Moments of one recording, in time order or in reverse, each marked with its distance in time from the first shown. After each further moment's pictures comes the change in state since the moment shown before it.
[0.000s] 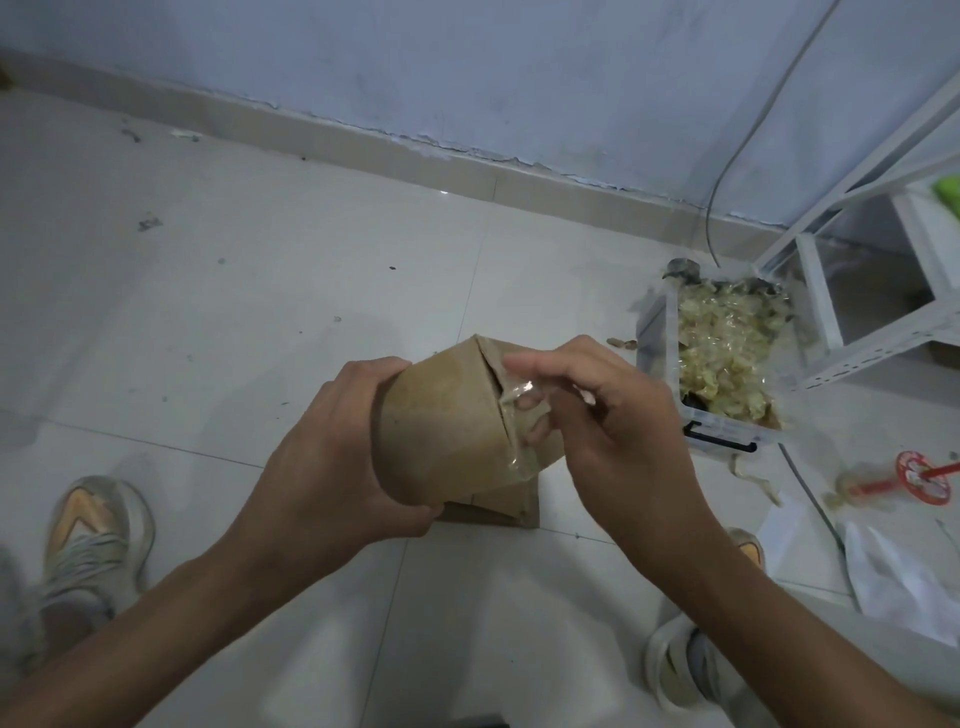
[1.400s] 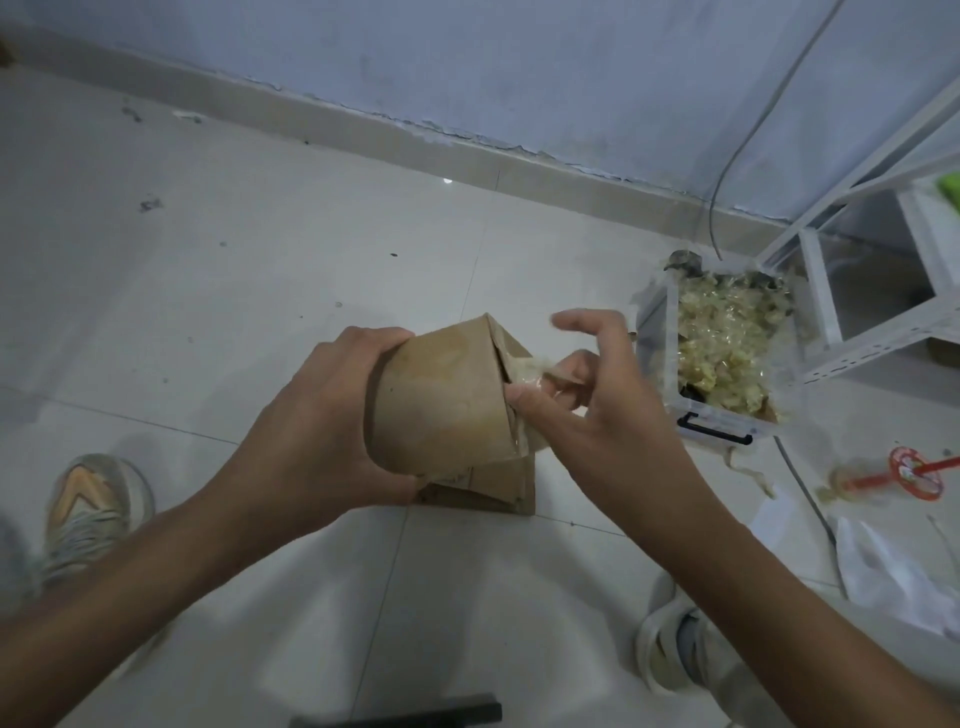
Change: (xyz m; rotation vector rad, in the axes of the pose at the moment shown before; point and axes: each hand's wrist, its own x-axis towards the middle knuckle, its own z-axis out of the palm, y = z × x) left_hand 0.005 0.008 -0.016 0.074 -0.047 0.004; right_hand -0.002 -0.009 -0.004 -0.058 -0.109 0.373
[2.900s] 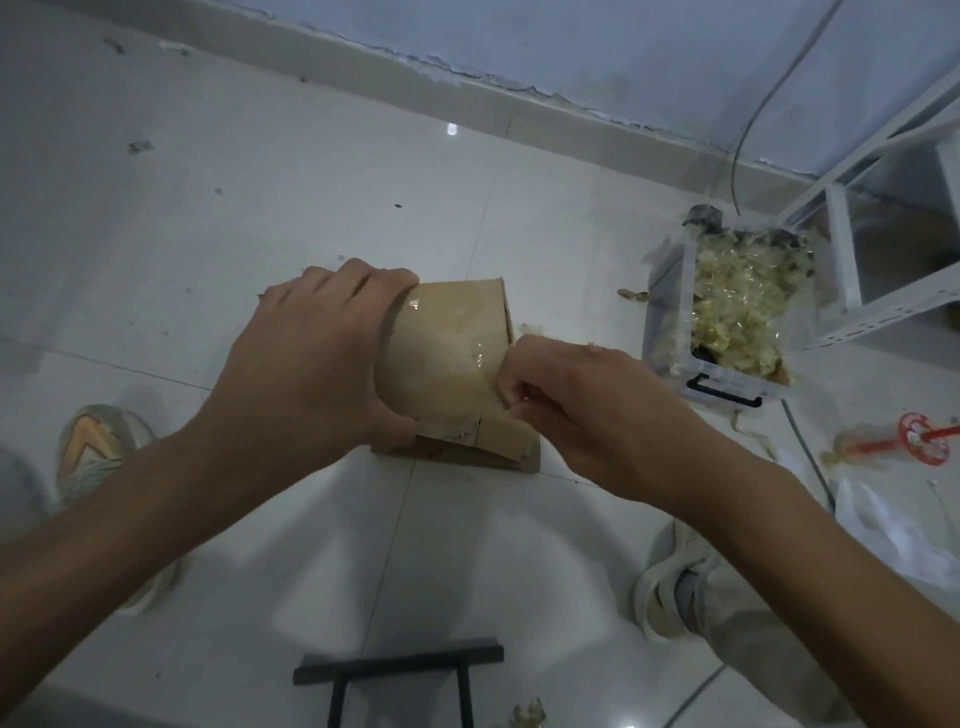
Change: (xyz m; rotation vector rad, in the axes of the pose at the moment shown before) left_hand 0.009 0.001 -0.009 0.379 -0.029 -0.011; right_hand 0.008 0.017 -0.005 -0.627 -0.430 -0.492
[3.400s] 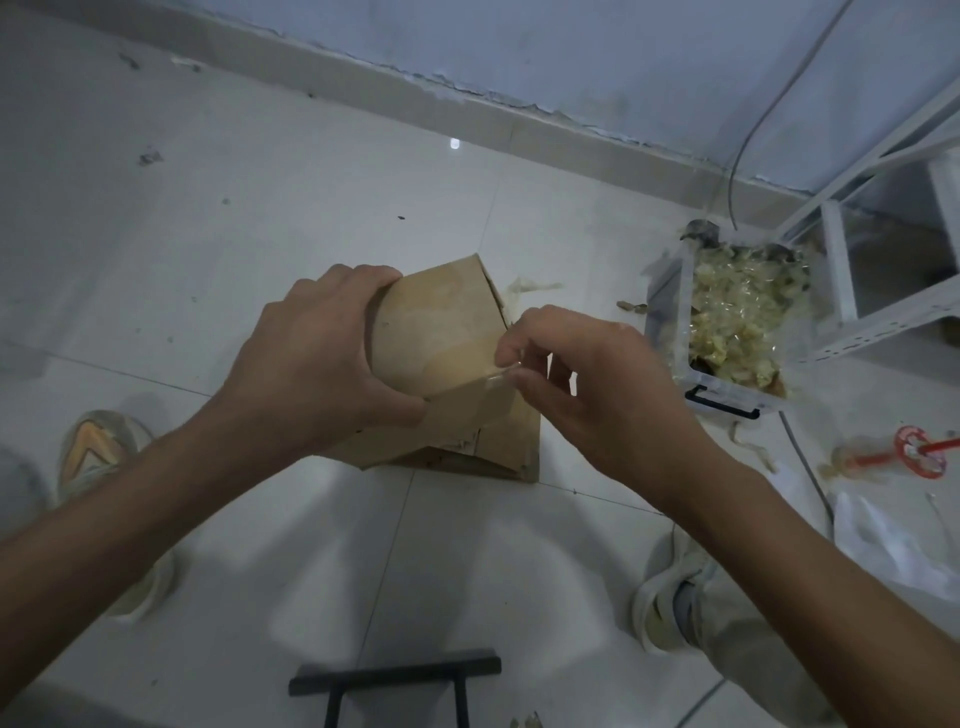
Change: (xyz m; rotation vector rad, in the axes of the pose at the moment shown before) left_hand 0.008 -0.001 -0.006 -0.256 -0.071 -0.257; right_hand 0.009 -0.001 -0.001 0.160 0.245 0.083
